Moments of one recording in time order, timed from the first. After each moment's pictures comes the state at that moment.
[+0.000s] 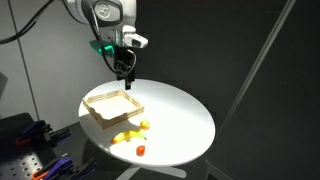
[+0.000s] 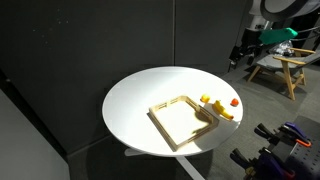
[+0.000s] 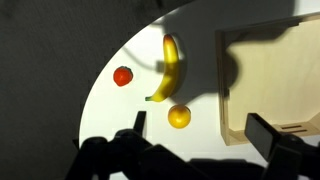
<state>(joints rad) -0.14 -0.22 -0.04 -2.52 -0.05 2.36 0.16</state>
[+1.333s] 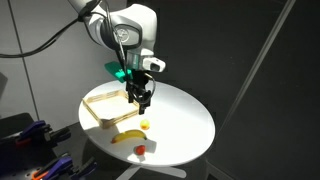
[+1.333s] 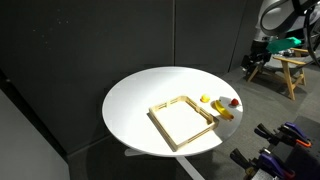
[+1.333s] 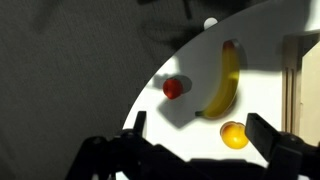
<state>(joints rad) -0.20 -0.05 -0.19 -2.47 -0.14 2.41 0.04</state>
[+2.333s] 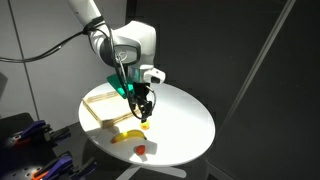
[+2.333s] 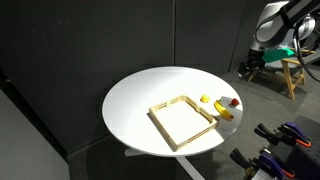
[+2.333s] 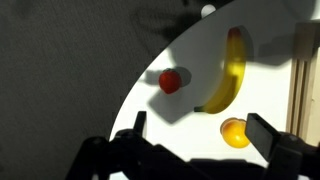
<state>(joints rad) -0.20 0.05 -0.20 -2.49 -0.06 2.60 -0.05</state>
